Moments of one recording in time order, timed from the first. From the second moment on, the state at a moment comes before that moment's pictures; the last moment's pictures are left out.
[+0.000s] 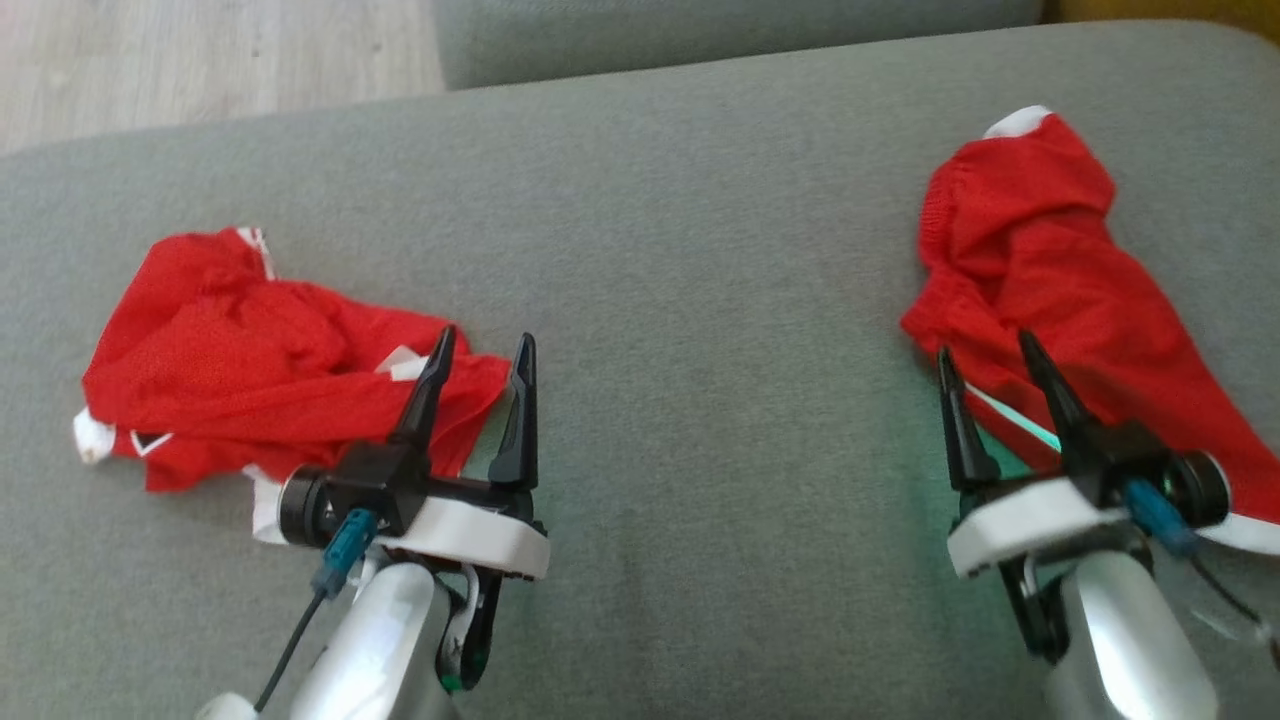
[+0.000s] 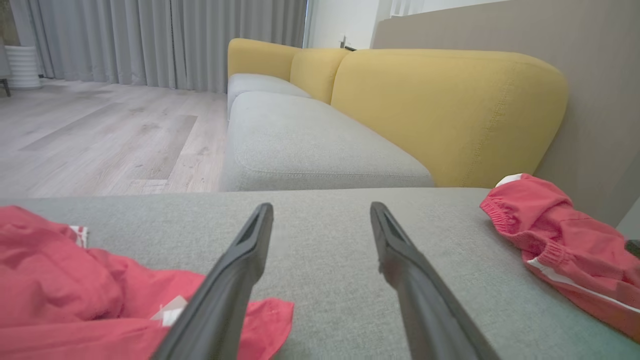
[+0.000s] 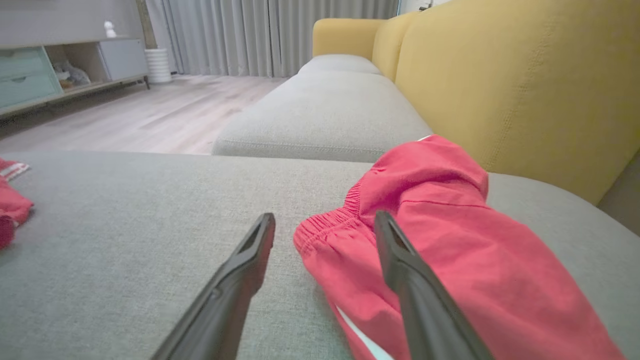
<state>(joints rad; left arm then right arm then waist) -0.29 0.05 -0.38 0.38 -0.32 0.02 -0.25 -0.17 -0.04 0.03 0.35 -0.03 0.13 -0.24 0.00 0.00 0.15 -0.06</state>
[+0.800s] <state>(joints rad) -0.31 0.05 -0.41 0.39 -0.32 0.02 -0.25 -0.45 -0.05 0.10 0.74 0.00 0.13 -0.25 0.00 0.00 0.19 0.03</state>
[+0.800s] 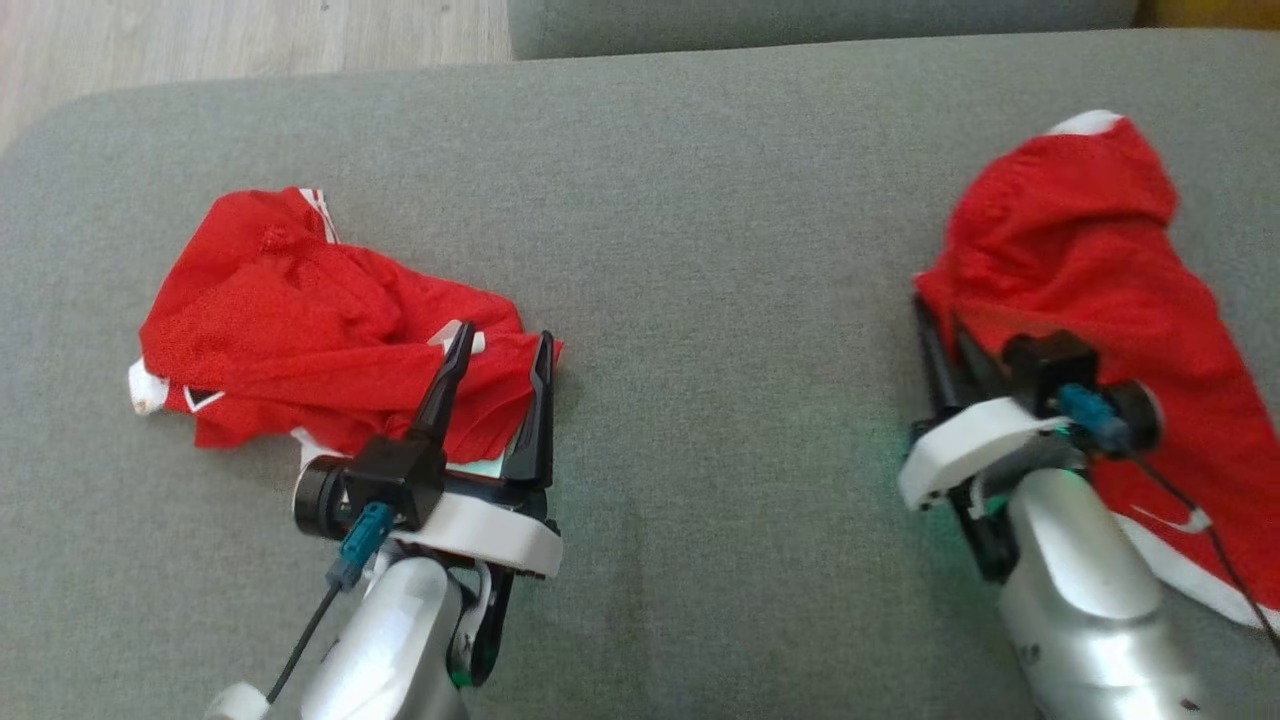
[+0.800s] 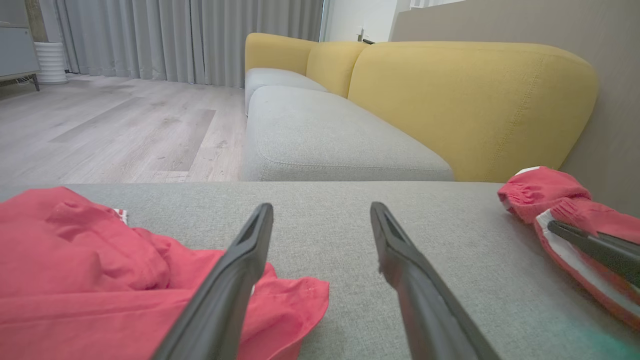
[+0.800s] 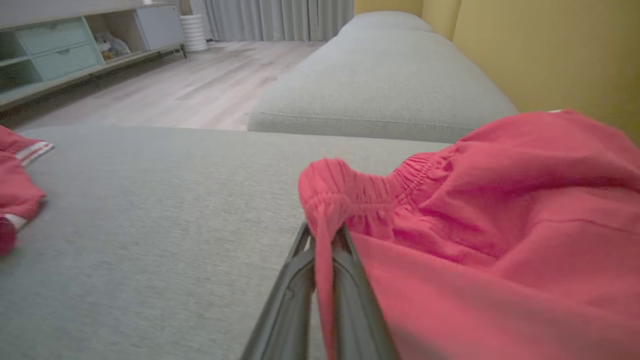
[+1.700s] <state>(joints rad) -0.30 0.05 -0.42 0.41 -0.33 0.03 -0.25 -0.51 -0.13 0.79 0.71 0.43 0.13 -0.24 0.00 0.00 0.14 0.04</state>
